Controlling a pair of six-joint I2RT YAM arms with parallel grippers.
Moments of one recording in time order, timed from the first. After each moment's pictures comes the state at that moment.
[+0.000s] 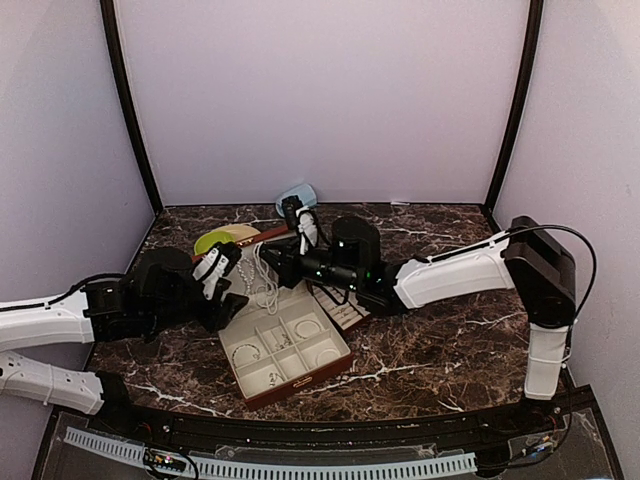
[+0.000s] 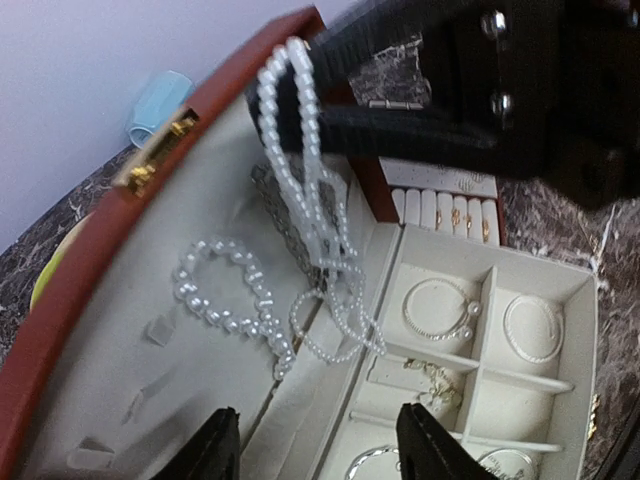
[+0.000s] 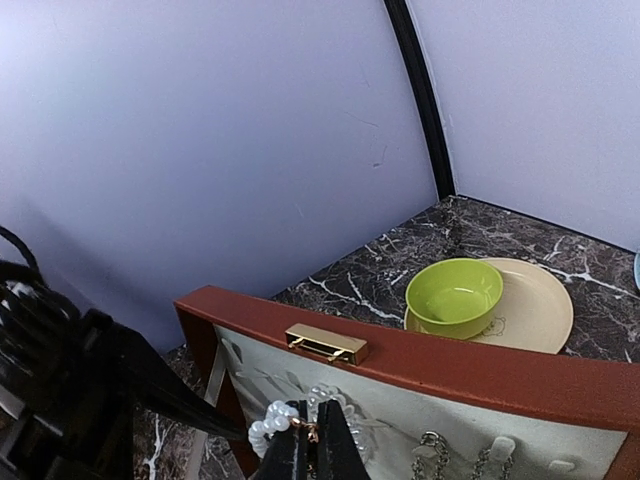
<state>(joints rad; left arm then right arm) -0.92 0.99 0.62 -0.22 -0.27 -0.01 1.04 1.96 1.24 0.70 -0.14 0.32</state>
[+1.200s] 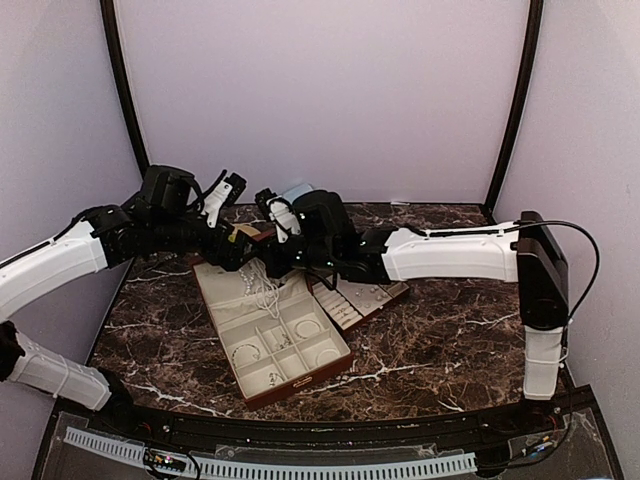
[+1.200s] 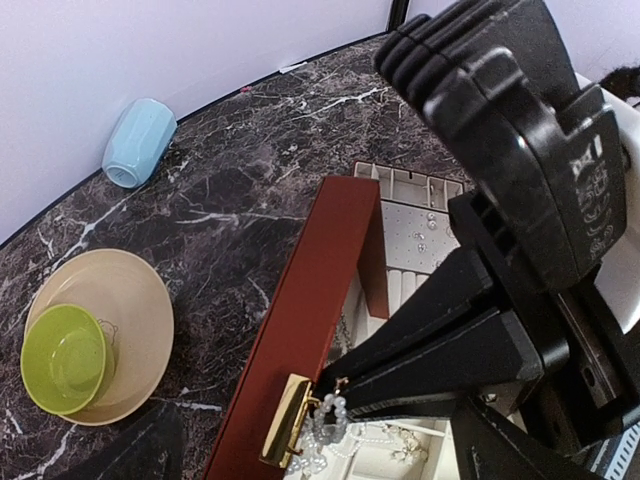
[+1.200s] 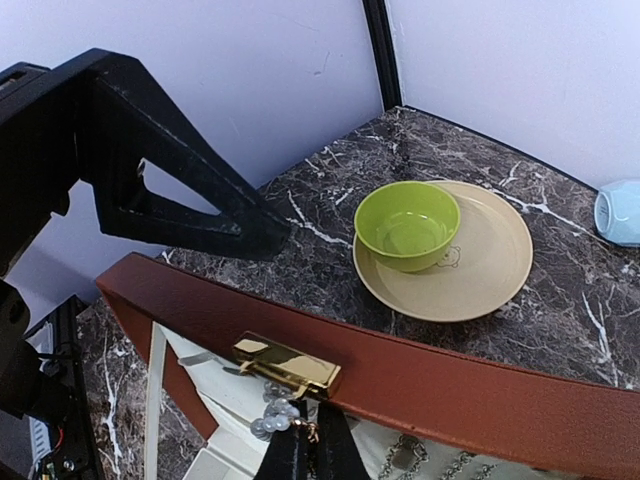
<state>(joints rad) -0.64 1.23 1.10 -0.47 0.11 -0.01 1.07 1.99 1.59 0.06 -0.02 0.25</state>
